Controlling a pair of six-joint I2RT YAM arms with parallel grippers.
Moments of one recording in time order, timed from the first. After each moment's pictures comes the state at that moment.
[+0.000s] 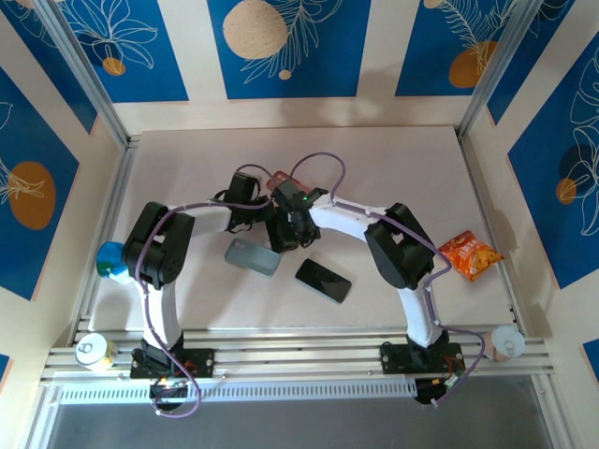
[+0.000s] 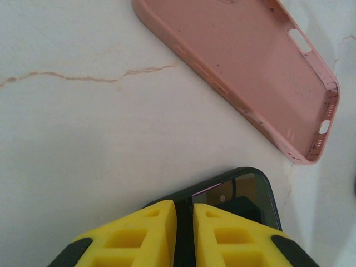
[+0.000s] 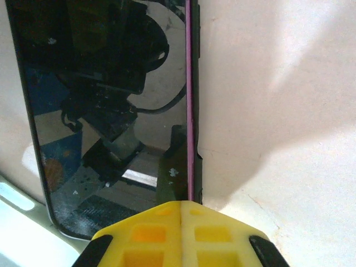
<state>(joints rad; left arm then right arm) -0.42 1.97 1.12 -0.01 0.19 -0.56 0.78 2.11 1.51 -0.74 0.00 0.56</state>
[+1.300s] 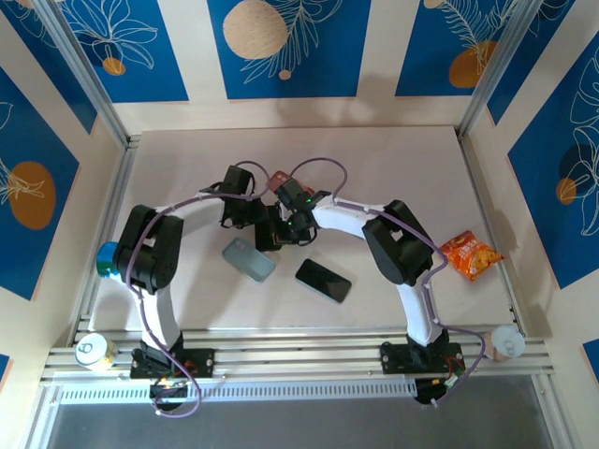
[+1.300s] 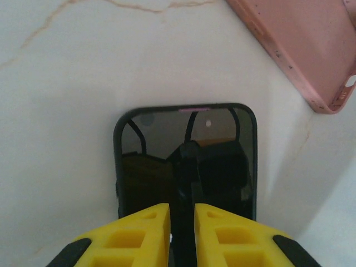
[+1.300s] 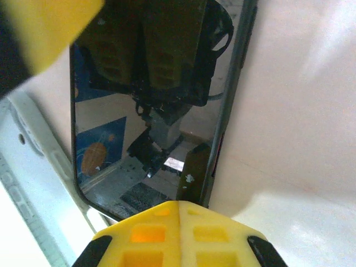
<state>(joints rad) -0.37 1.89 1.20 -0.35 0.22 -0.54 0.73 2.13 1.47 -0.54 -0.29 0.58</state>
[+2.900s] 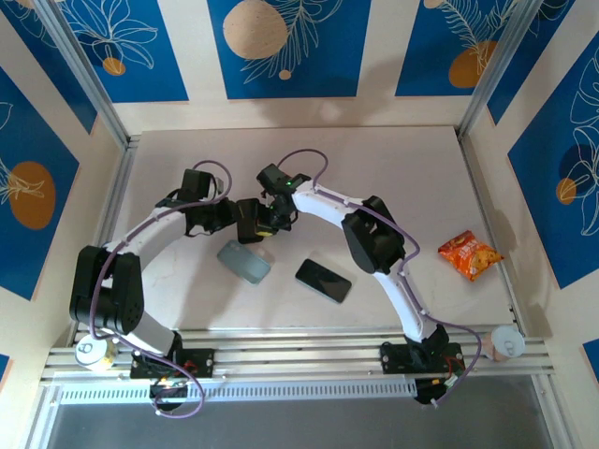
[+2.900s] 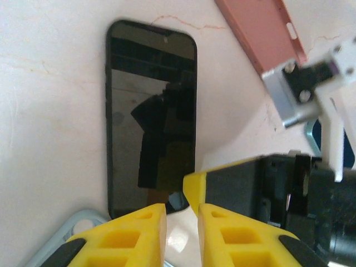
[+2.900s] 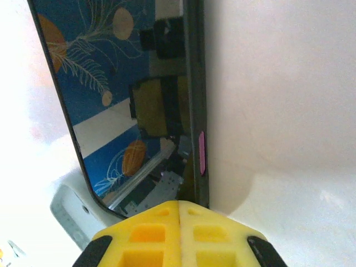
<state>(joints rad) -0.23 1.55 0.99 -0.40 0.33 -0.58 0.73 2.39 1.95 -0.77 -0.39 0.75</state>
